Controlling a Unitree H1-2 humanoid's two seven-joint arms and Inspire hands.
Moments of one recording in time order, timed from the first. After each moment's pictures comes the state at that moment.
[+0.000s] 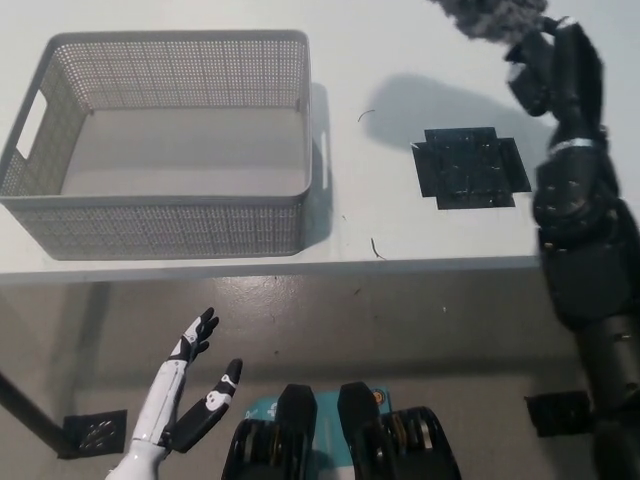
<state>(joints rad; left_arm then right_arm) -0.03 0.13 -0.05 0.18 0.25 -0.34 0.03 -0.86 -0.16 -0.04 0.61 -0.59 0.04 -0.29</state>
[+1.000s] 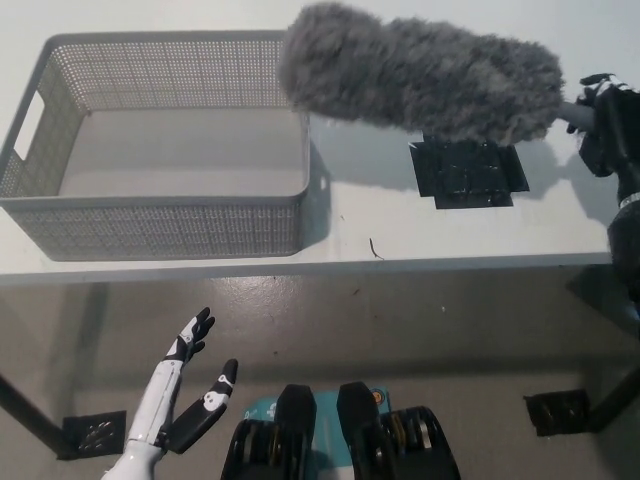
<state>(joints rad) -0.03 0.13 -0.05 0.17 0.25 -0.33 0.03 -0.84 -0.42 0.36 0.85 -0.76 -0.07 -0.43</state>
